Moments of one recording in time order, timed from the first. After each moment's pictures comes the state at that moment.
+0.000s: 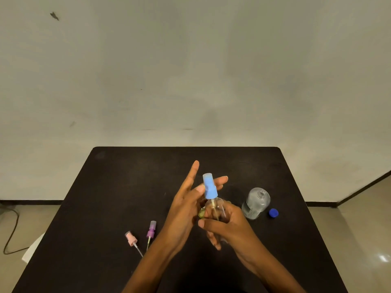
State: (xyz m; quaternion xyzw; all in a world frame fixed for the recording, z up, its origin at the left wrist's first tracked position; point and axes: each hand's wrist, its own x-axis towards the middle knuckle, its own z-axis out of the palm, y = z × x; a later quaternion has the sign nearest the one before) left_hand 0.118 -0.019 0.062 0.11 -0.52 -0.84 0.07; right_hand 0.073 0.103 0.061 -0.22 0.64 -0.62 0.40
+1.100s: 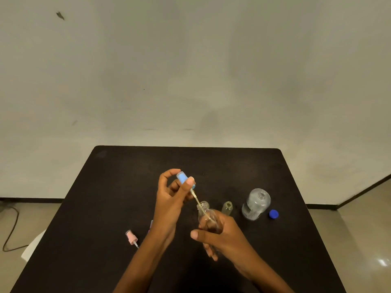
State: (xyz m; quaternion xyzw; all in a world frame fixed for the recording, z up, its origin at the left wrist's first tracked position) left_hand 0.125 -0.036 0.055 0.27 -0.54 -0.76 0.24; right_hand 0.083 0.100 0.046 -0.23 0.67 -0.57 0.42
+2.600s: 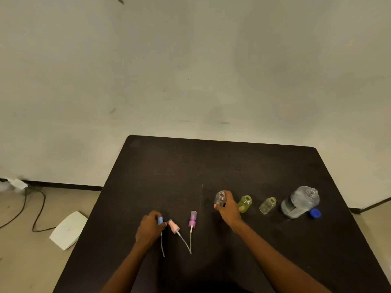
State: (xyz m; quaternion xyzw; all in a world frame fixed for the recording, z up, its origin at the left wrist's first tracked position) left_hand 0.246 -0.209 -0.150 0.47 -0.79 -0.39 -0.08; right_hand 0.065 -0.032 -0.130 -0.12 0.84 -0.44 0.29
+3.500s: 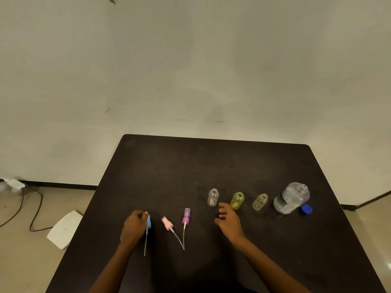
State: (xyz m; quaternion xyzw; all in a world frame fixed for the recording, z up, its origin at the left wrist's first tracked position) left_hand 0.257 -0.212 -0.141 0.54 -0.73 -0.42 0.00; right_hand 0.088 0.011 -0.135 -0.12 0.84 -0.42 0.31
